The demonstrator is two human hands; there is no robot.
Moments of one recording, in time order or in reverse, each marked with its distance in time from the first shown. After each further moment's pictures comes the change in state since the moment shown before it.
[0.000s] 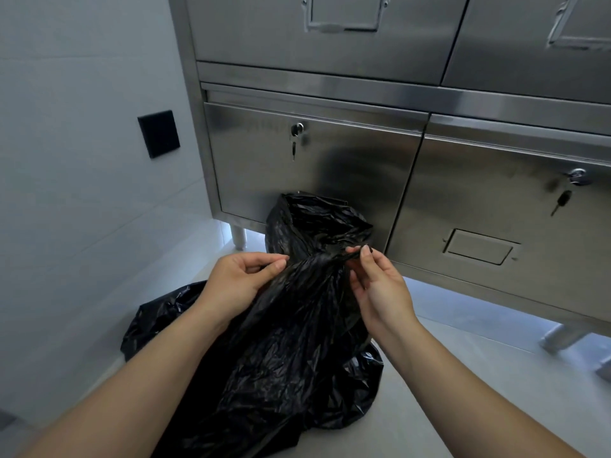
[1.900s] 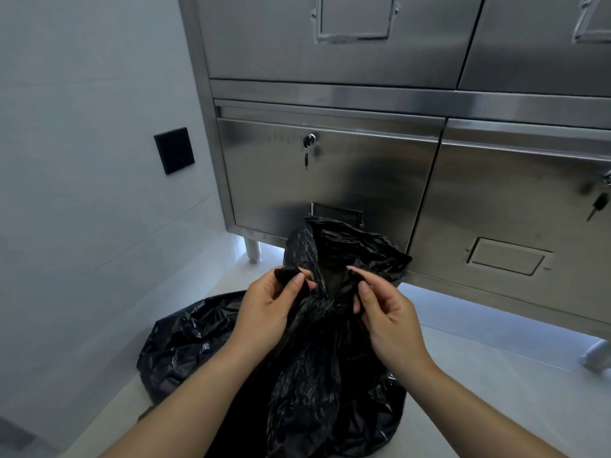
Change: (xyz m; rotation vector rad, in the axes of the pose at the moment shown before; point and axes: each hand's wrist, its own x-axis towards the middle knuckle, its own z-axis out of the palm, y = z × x) left_hand -0.003 -0.022 0.021 -0.050 0.007 0.193; right_hand 0.002 0.034 -0.024 -0.588 -0.285 -0.427
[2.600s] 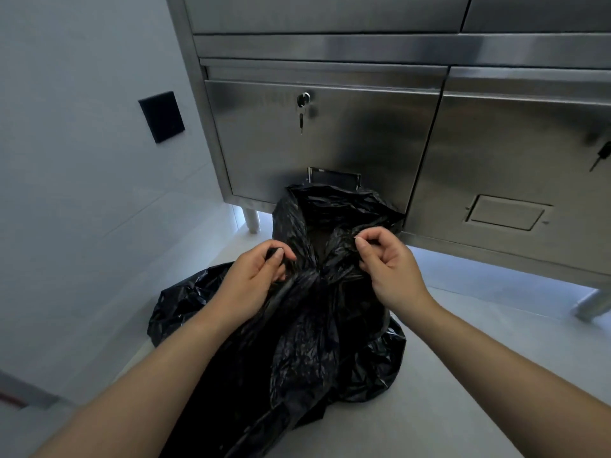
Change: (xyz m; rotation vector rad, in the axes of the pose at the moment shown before) left_hand -0.002 -0.017 -0.038 0.314 -0.238 0.116; right_hand 0.006 -0.008 -0.003 -0.006 -0.035 0.107
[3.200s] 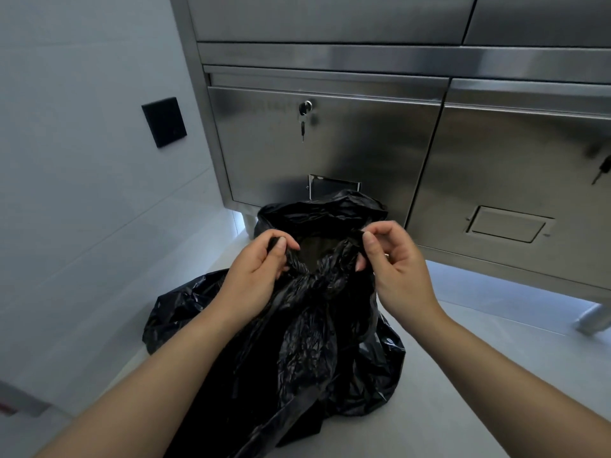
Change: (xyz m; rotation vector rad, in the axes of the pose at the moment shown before) left_hand 0.010 0.022 0.005 -0.040 0.089 0.018; right_hand 0.003 -0.019 -0.004 -0.003 0.025 -0.203
